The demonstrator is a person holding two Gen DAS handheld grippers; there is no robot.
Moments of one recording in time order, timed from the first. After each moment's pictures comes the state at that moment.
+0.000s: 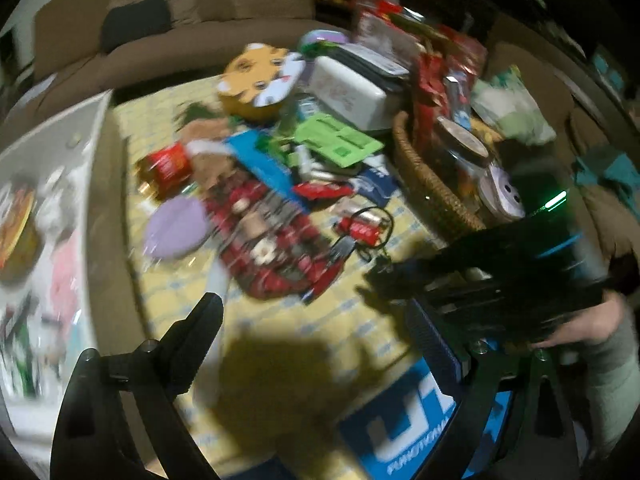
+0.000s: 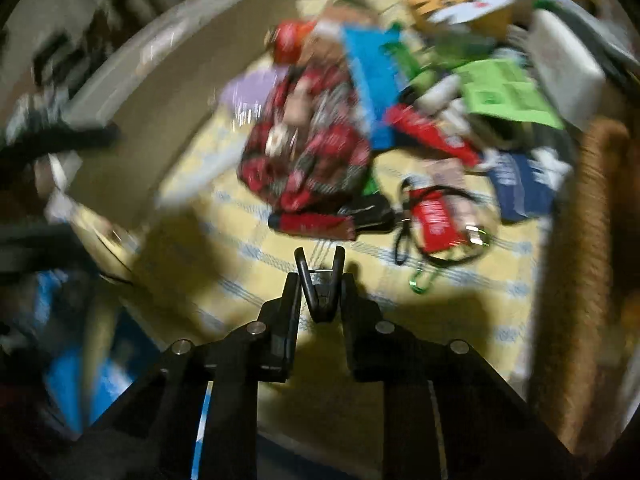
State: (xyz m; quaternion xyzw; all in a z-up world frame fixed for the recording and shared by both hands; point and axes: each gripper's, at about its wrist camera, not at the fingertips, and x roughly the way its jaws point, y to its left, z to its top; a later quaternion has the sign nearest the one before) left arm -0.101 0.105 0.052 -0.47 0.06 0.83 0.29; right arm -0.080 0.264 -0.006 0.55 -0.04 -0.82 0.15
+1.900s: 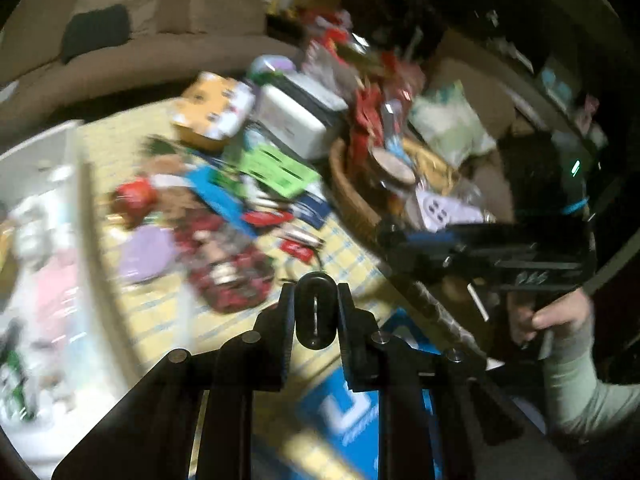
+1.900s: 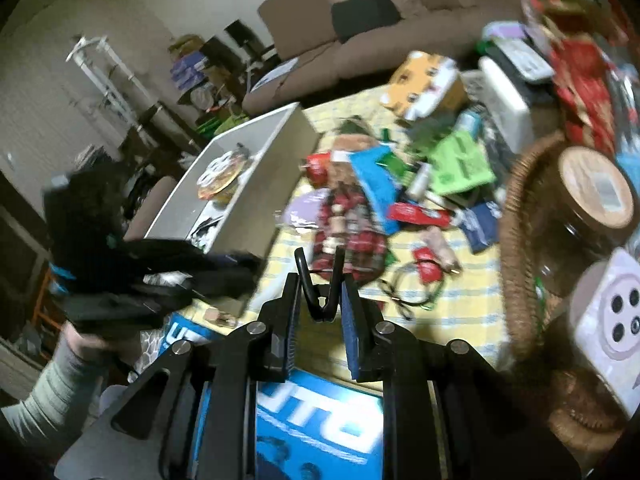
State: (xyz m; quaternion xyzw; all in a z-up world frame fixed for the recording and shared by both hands) left arm -0.088 0.055 0.111 -0.45 -0.01 0.81 0.38; right arm -0.043 0.292 0.092 0.43 -0.18 -0.87 0.17
